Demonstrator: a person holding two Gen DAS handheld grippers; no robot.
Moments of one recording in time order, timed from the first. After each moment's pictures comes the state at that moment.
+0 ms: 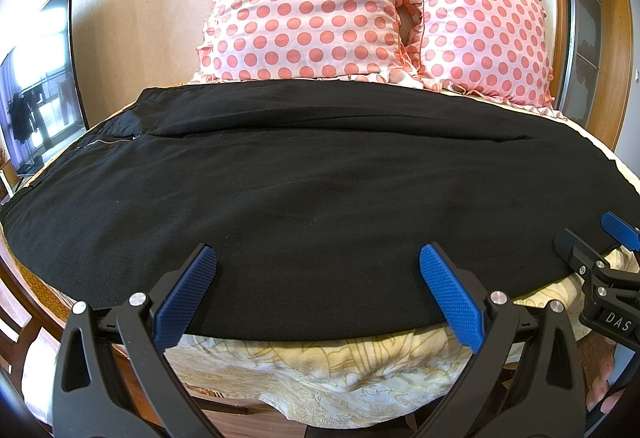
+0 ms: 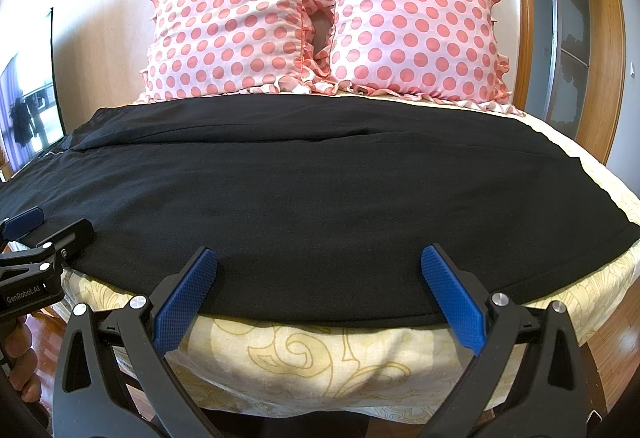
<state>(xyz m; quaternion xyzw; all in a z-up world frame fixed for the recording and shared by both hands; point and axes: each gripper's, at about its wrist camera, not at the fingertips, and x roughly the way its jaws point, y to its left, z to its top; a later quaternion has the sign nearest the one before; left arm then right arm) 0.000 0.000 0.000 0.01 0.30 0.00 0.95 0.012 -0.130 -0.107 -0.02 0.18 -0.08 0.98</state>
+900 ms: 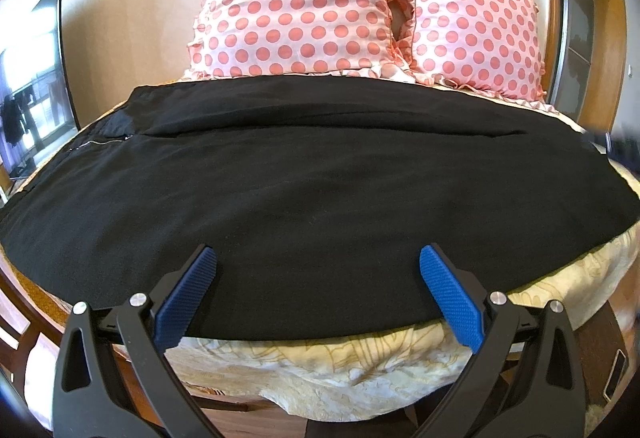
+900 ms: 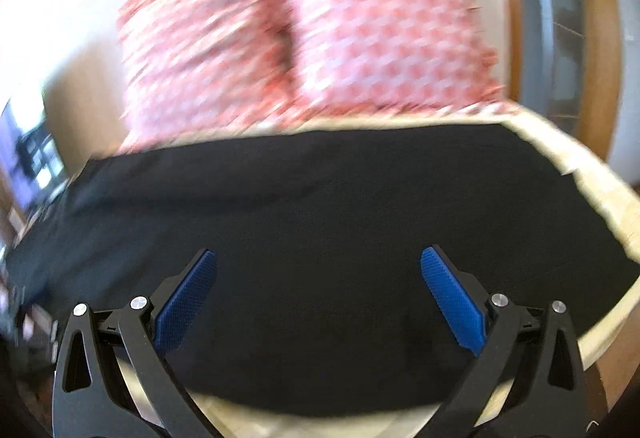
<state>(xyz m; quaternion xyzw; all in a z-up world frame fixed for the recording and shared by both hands) 0.002 0.001 0.006 0.01 0.31 -0.03 0.95 0.044 -0.230 -0.029 0.07 0.17 -0.10 0.98</state>
